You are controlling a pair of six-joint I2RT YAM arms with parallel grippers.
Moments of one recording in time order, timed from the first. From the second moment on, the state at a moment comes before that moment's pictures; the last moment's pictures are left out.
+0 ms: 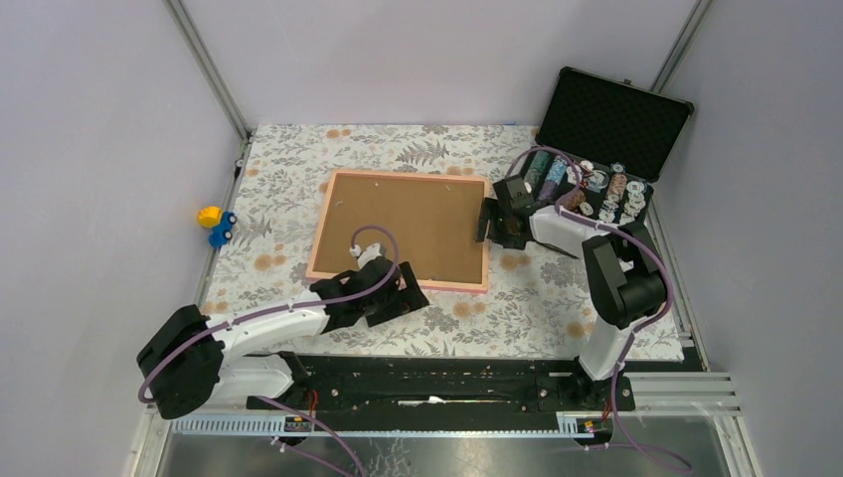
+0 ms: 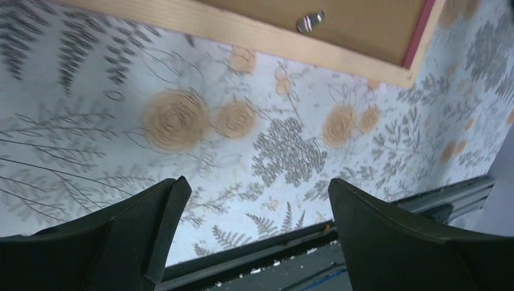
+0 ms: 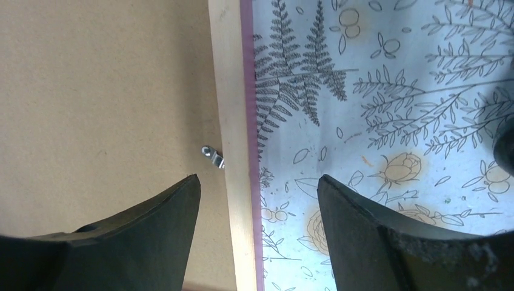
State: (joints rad) left arm -0.93 1.21 0.60 -0.30 -0.12 -1.15; right arm 0.41 1.78 1.06 -0.31 0.04 0.58
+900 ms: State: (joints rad) left arm -0.33 1.30 0.56 -0.15 0.06 -0.94; right arm 0.45 1.79 1.03 -0.23 0.06 0.60
